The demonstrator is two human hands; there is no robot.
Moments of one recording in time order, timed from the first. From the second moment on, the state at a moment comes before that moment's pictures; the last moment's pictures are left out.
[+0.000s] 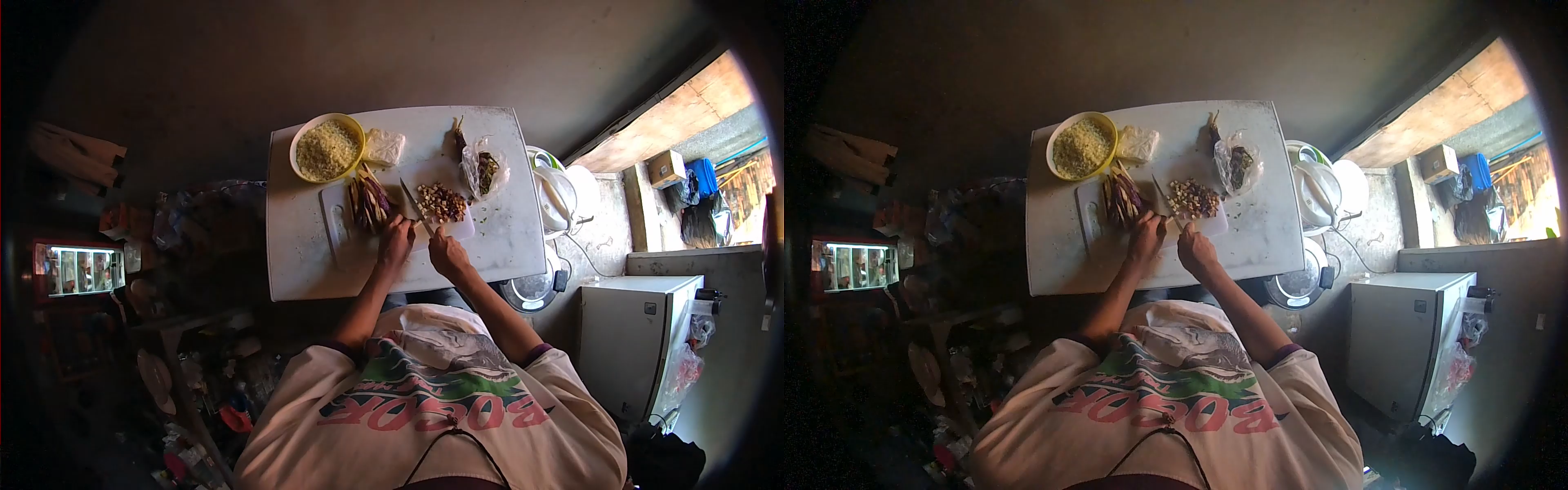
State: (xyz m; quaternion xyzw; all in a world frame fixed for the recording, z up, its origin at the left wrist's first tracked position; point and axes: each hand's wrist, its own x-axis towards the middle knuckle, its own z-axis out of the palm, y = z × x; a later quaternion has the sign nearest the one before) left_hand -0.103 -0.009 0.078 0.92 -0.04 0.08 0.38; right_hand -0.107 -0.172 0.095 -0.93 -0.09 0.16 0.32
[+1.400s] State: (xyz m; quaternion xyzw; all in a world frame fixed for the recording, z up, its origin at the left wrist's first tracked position) left_hand -0.102 -0.010 0.074 0.93 -0.03 0.07 0.37; right_hand -0.130 -0.173 0.090 -0.94 -0.07 0.15 0.28
